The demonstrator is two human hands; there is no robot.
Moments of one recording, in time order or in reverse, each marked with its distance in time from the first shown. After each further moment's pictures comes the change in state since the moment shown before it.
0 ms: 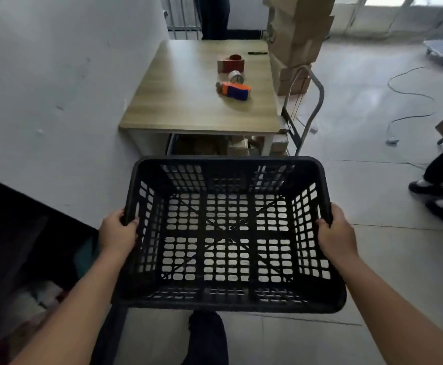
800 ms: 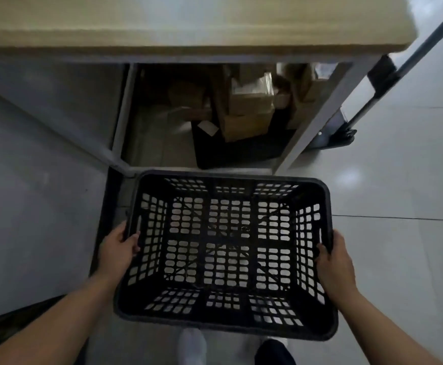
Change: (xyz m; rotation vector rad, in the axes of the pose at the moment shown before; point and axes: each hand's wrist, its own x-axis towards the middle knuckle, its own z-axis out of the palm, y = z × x) left_hand 0.327 -0.268 0.386 -0.015 -0.179 -0.365; right_hand 0.297 0.237 0.409 -0.081 -0.138 0.309
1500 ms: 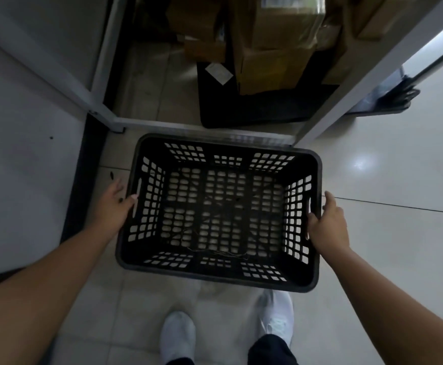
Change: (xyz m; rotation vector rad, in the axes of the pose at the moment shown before) left_hand 0.099 -0.092 0.064 0.145 -0.117 0.004; right_hand 0.109 0.055 0.127 -0.220 -0.146 -0.010
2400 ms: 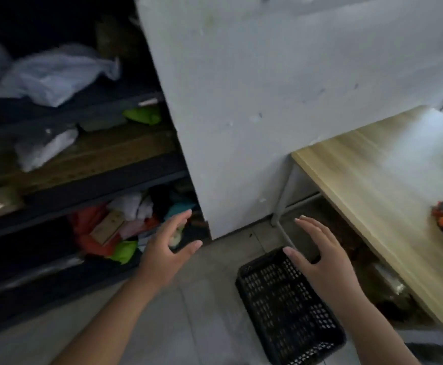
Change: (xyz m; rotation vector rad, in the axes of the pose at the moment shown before) left_hand -0.639 0.213 -0.343 -0.376 0.756 0.230; right_hand -0.476 -0.421 -0.370 -0.190 -0.497 -1.432
